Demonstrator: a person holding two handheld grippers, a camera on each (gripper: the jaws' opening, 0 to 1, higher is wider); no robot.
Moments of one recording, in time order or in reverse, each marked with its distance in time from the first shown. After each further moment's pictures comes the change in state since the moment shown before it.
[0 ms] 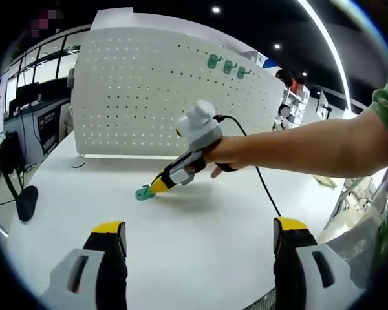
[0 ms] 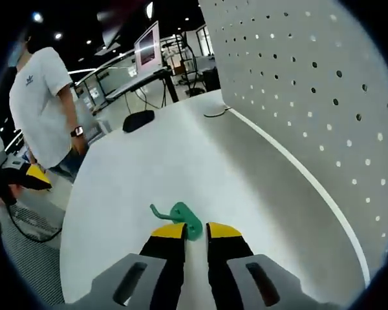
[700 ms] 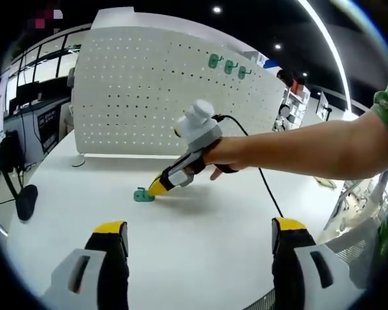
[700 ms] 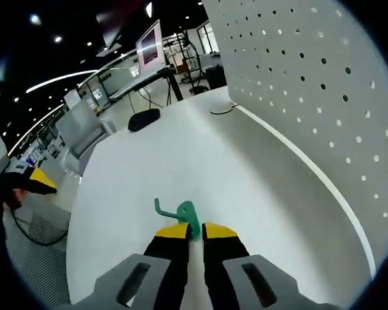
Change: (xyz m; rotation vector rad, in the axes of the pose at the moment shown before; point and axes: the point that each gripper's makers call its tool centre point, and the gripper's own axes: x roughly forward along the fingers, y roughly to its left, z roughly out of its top) left arm 0.001 0.000 0.000 -0.005 0.001 -0.002; right arm 0.005 0.011 -0.003 0.023 0.018 0.032
